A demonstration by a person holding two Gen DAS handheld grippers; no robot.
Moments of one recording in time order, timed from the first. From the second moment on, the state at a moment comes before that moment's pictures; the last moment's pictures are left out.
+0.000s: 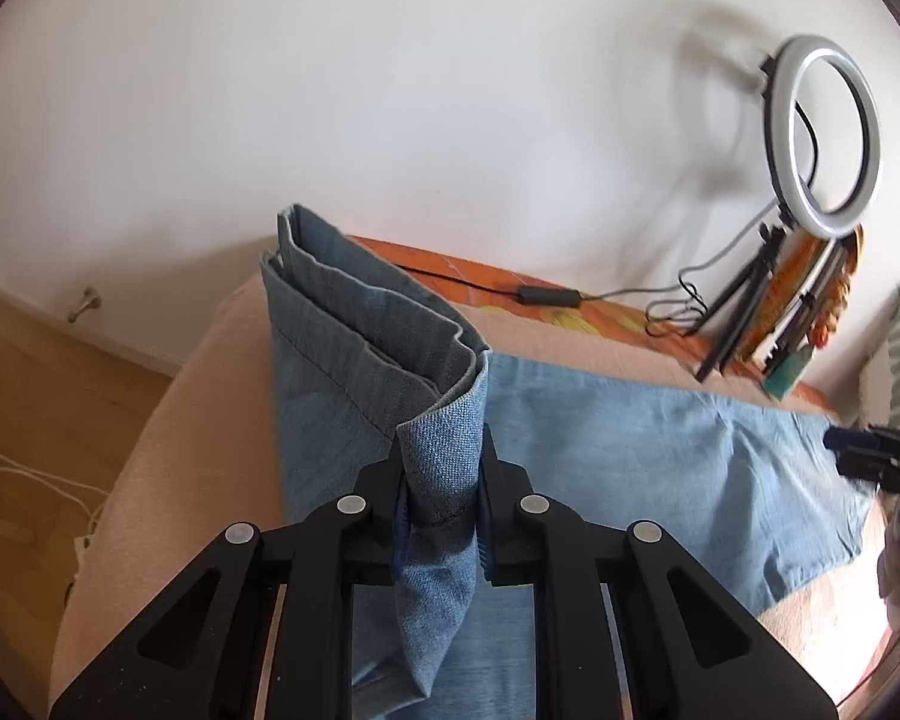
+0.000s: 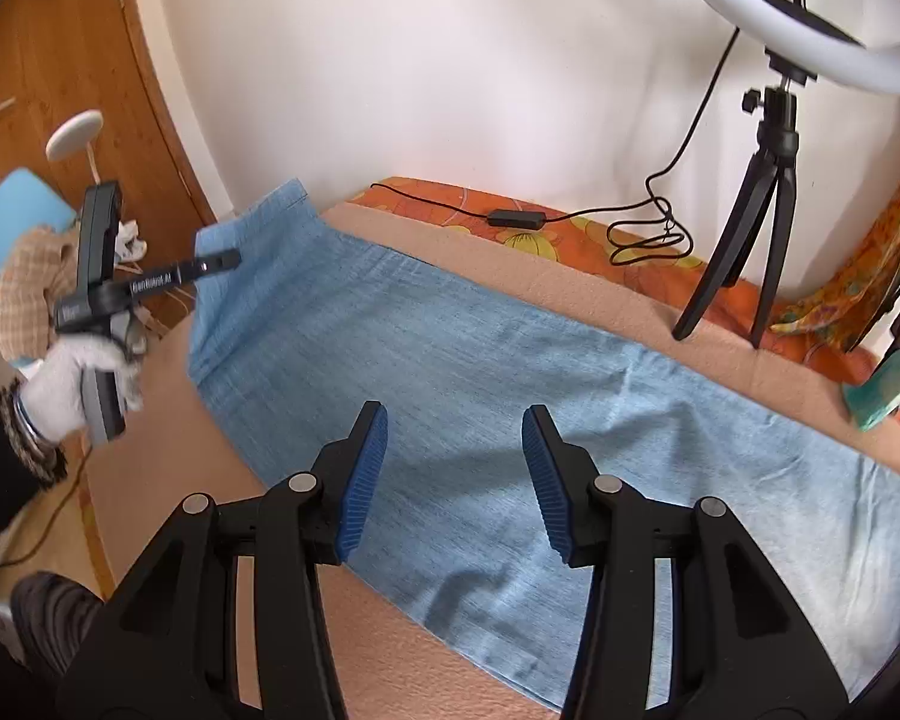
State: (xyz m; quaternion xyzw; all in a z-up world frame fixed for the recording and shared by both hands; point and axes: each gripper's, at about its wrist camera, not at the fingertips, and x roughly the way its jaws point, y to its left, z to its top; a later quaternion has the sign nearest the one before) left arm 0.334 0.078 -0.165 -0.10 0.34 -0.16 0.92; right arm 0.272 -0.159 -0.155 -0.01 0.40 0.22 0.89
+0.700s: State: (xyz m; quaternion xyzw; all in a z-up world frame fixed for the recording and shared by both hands) left arm 0.290 -0.007 -0.176 0.02 0.36 -0.25 0.90; right arm 0.428 -0.065 -0.260 0.24 0.52 0.28 0.77
